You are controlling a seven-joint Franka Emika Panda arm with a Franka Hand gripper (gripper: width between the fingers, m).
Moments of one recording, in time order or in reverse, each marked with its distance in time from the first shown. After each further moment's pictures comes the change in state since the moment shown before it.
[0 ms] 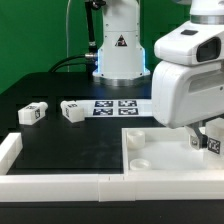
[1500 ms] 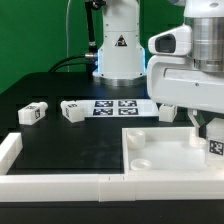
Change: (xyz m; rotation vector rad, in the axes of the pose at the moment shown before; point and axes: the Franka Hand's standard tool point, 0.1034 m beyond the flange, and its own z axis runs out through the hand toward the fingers) arm -0.004 0.002 0.001 0.008 -0.003 1.259
